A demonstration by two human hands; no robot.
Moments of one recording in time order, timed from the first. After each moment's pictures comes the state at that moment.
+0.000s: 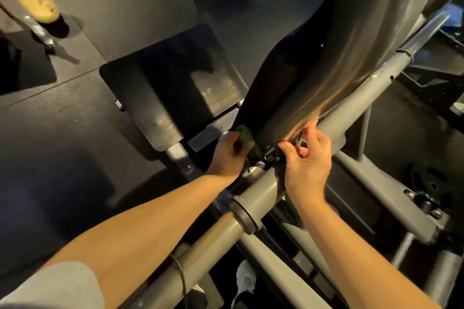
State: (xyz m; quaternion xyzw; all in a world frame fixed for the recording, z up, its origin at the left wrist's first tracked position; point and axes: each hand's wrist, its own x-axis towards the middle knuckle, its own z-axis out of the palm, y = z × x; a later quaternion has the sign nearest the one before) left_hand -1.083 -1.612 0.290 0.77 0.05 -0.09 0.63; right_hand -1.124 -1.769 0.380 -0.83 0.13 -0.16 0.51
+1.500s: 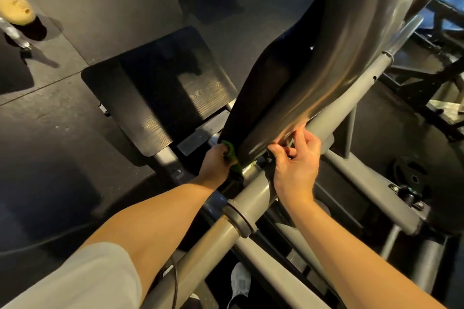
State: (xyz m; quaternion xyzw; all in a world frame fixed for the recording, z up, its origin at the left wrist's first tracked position) left_hand -1.074 -1.602 0.256 0.85 0.02 -0.15 0.51; right_hand -1.122 -1.766 0.368 -0.86 0.12 -0.17 0.46
